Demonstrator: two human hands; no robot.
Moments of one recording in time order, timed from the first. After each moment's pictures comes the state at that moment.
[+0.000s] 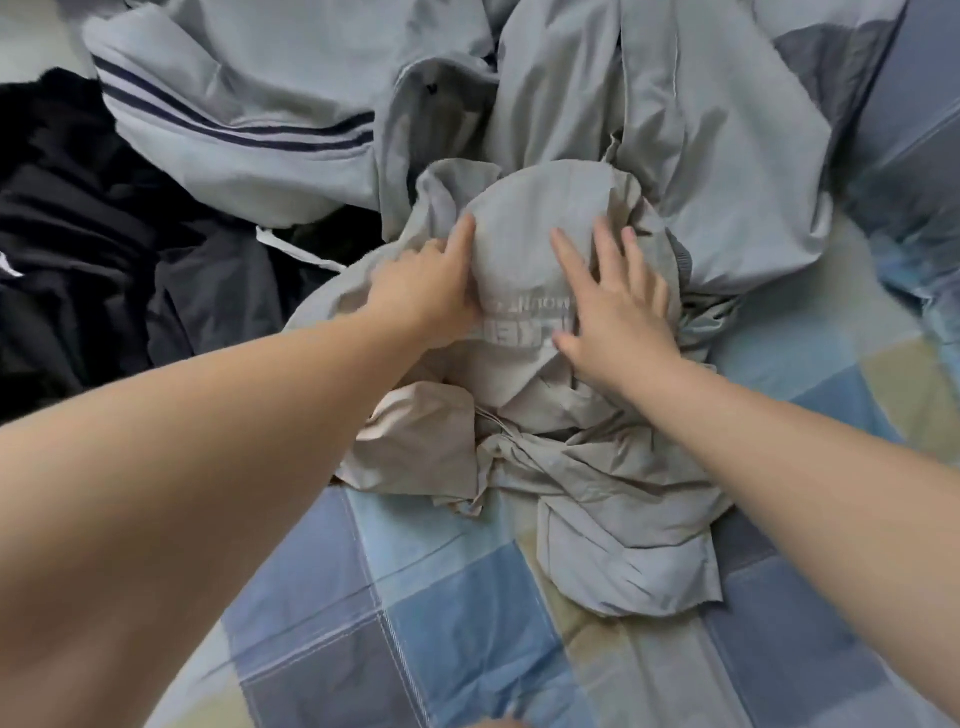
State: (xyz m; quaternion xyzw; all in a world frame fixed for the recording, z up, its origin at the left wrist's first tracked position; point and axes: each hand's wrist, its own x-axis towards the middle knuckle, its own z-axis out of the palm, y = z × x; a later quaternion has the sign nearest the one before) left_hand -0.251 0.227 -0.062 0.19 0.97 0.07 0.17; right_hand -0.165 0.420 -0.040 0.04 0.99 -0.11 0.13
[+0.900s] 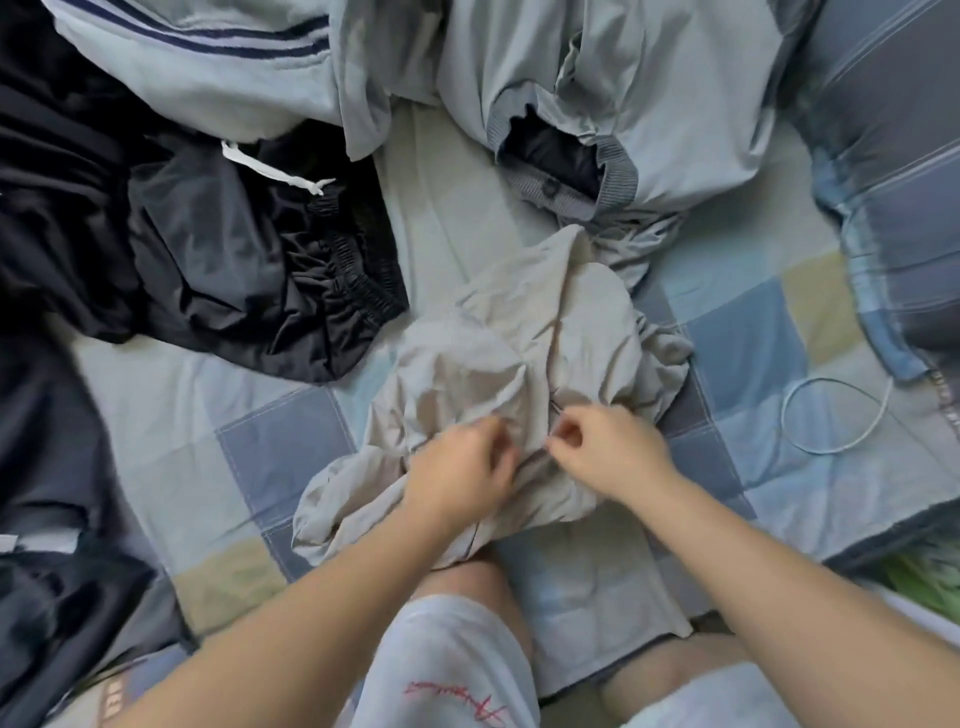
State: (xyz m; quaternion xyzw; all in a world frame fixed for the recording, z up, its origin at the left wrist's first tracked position) left_hand 0.008 0.238 -0.012 0.12 0.89 0.24 0.37; right_hand 0.022 0.429 -0.001 0.12 0.90 -0.18 0.38
